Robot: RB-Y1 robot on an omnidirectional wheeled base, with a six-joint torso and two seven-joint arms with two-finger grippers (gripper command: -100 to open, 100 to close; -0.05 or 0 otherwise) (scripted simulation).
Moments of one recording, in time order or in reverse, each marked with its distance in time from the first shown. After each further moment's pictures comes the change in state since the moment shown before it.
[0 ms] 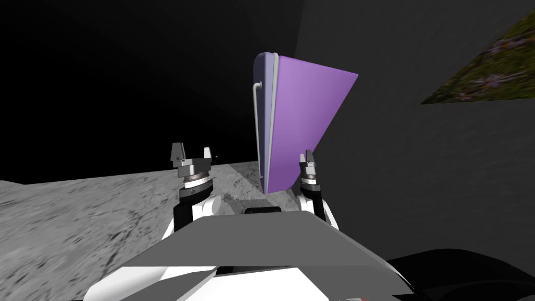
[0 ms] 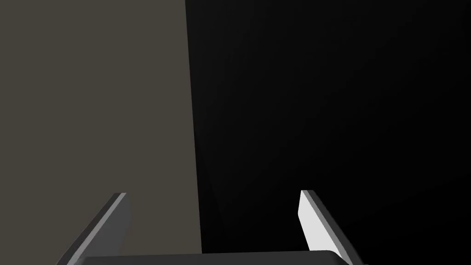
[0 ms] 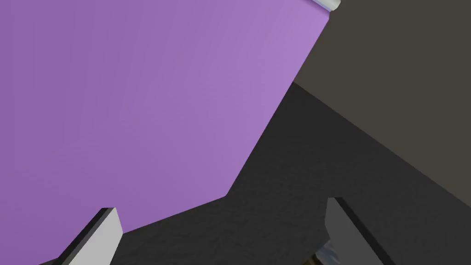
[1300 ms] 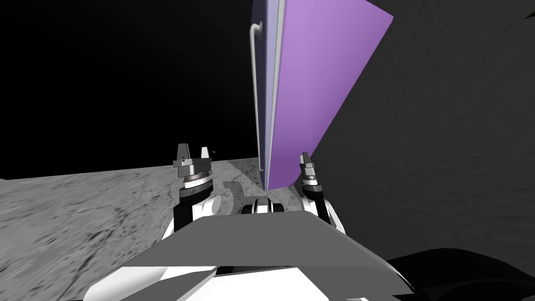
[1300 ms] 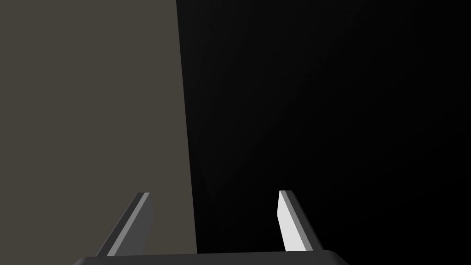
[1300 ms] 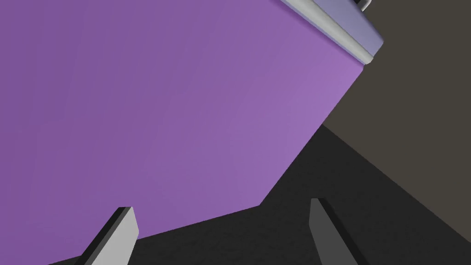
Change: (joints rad) left arm 0.000 0.000 0.000 0.000 0.000 0.000 0.000; right arm 0.014 -0.080 -0.019 0.009 0.021 0.022 0.015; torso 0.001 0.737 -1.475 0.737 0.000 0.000
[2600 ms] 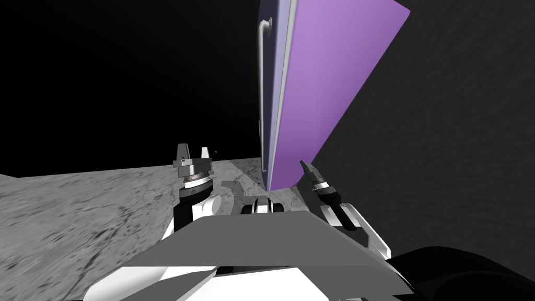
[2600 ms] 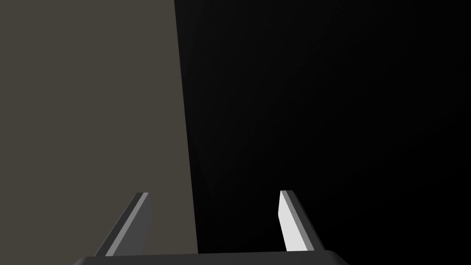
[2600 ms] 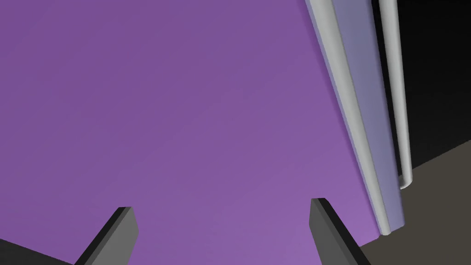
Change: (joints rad) left arm 0.000 0.000 0.000 0.000 0.000 0.000 0.000; right arm 0.102 -0.337 -0.148 0.035 0.148 0.181 0.105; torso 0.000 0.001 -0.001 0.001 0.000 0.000
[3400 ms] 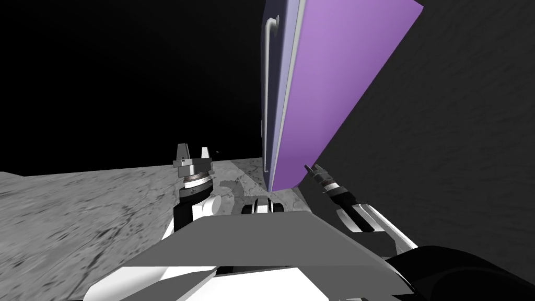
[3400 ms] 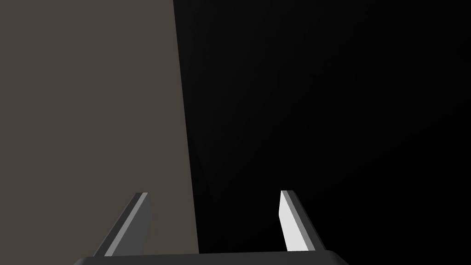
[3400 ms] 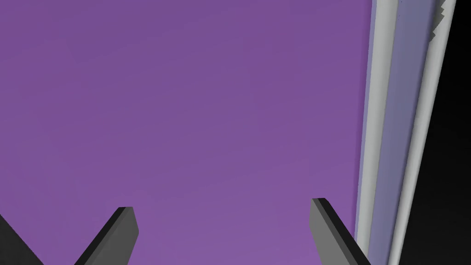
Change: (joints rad) left arm 0.000 0.000 0.000 0.000 0.000 0.000 0.000; right arm 0.073 -0.198 -0.105 0.045 0.096 0.097 0.075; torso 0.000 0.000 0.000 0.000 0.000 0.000
